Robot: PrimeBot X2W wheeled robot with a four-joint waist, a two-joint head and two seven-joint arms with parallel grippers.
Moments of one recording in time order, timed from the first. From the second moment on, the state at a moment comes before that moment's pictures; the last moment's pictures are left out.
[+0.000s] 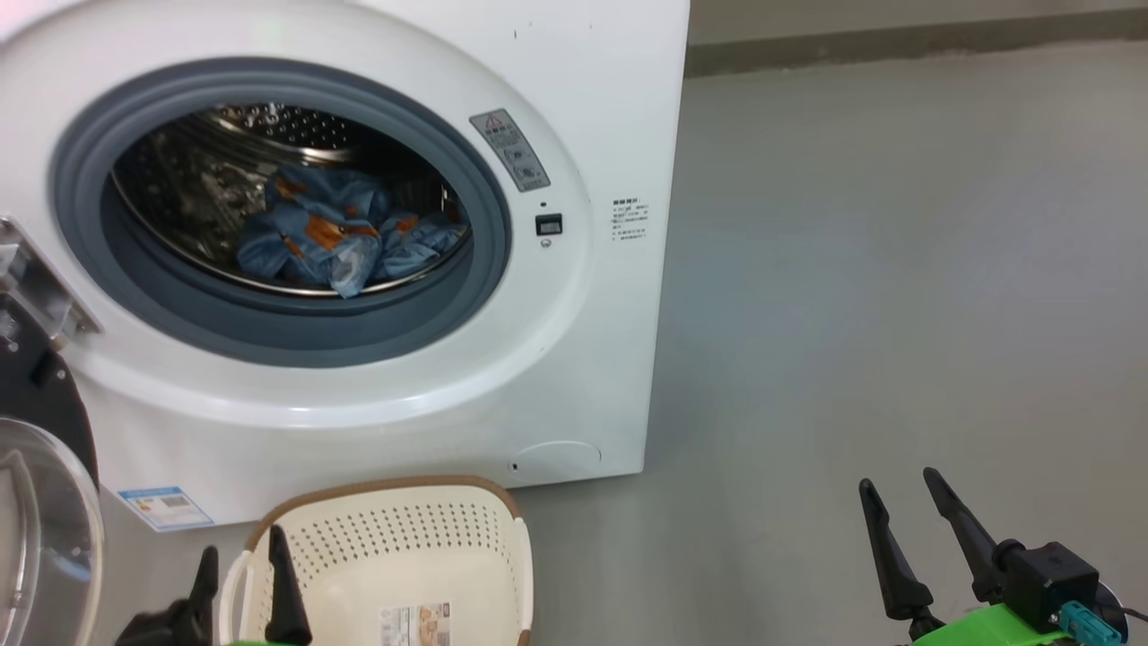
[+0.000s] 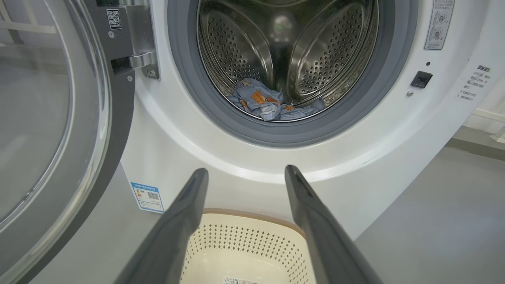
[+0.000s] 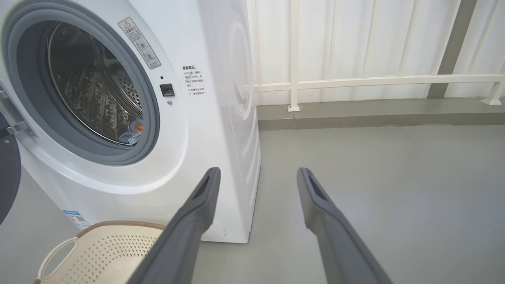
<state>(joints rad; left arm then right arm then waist) -0.06 0.03 -0.04 0.38 -0.35 0.08 -0.26 0.03 -0.10 -0.01 0.15 0.19 0.13 -0.26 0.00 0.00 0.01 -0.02</state>
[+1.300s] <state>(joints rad) 0.08 0.03 -0.08 0.25 -0.34 0.10 -0.26 0.08 -0.09 -0.05 0.18 0.18 0.13 -0.26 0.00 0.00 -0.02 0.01</state>
